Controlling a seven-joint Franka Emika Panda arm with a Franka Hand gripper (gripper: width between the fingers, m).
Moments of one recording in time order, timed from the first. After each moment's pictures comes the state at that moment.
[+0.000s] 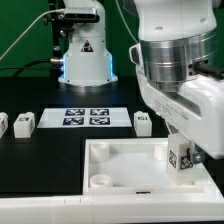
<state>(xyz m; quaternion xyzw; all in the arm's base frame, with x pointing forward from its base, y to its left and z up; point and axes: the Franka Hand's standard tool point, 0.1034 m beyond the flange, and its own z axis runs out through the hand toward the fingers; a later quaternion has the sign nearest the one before) 0.625 0.122 0.068 -0.75 0.66 0.07 0.06</state>
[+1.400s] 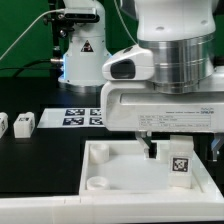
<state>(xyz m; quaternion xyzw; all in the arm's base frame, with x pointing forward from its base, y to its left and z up) 0.633 0.114 0.067 -1.00 0.05 -0.01 0.04</state>
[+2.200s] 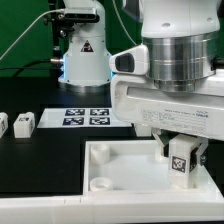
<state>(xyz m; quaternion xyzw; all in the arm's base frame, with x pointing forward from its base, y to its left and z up) 0.633 0.118 0.066 -0.88 0.47 0.01 0.05</state>
